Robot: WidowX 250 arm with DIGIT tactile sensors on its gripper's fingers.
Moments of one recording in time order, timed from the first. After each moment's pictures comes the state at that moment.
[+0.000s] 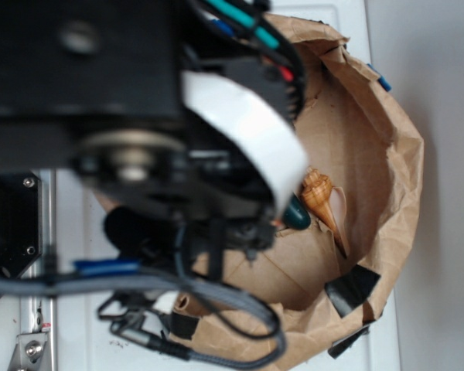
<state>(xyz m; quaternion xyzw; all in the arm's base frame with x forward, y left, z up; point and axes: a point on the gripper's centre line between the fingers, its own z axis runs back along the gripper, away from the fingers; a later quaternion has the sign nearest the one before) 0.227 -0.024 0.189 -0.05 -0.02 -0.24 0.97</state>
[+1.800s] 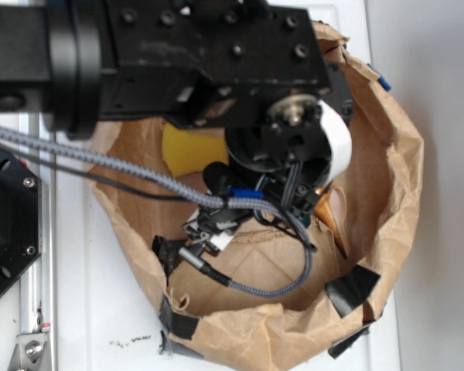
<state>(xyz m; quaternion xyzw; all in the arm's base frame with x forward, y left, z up) 0.263 -0.005 0.107 -0.07 -0.04 -0.36 0.93</state>
